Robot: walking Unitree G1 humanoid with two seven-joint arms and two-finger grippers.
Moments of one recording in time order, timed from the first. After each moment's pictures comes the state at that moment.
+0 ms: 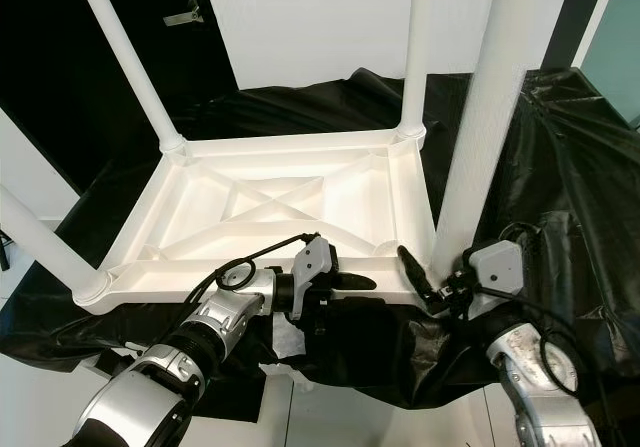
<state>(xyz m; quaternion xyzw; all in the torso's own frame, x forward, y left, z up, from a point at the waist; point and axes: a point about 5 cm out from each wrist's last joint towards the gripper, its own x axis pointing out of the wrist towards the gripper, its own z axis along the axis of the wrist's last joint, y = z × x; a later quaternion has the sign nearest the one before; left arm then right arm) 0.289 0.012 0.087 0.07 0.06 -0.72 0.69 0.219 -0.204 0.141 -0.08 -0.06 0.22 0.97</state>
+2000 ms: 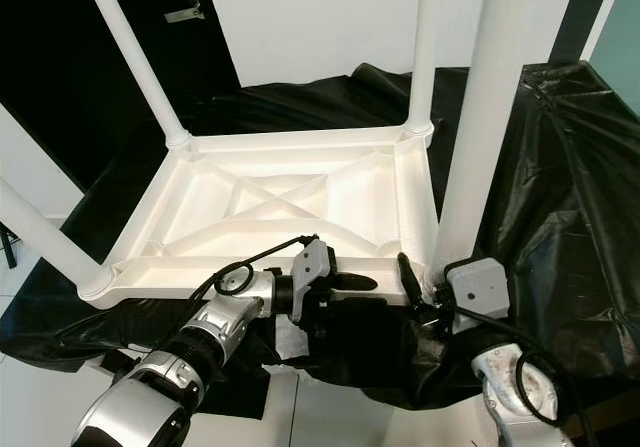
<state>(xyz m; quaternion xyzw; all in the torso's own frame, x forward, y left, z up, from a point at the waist) 0.284 0.012 0.085 0.07 0.05 -0.72 0.69 0.207 -0.186 0.142 -0.19 -0.09 0.14 0.97</state>
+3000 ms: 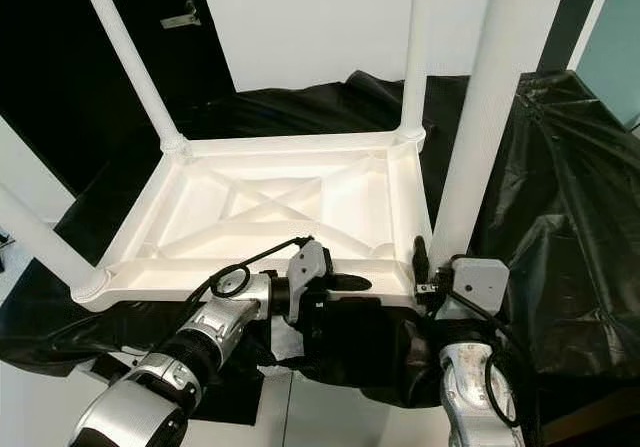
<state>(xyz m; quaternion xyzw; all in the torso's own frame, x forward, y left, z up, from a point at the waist) 0.287 0.016 0.084 0.07 0.06 -0.71 0.70 0.215 -0.174 0.133 -0.05 -0.10 -0.07 0.99</state>
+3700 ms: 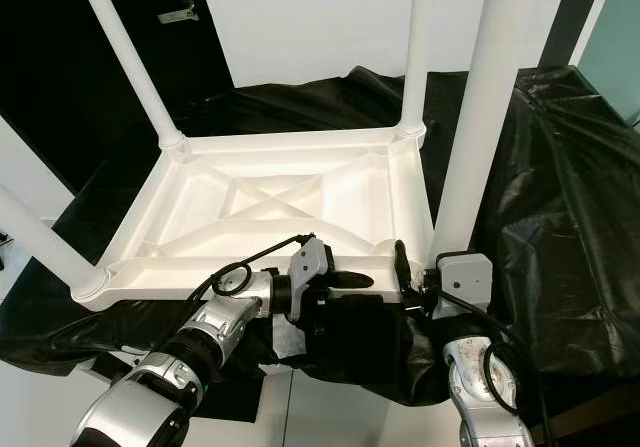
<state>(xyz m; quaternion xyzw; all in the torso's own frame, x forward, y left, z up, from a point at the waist) 0.288 0.018 0.084 0.06 0.06 -0.70 0.71 0.225 -0.180 0.128 -0.14 -0.09 0.07 0.98</state>
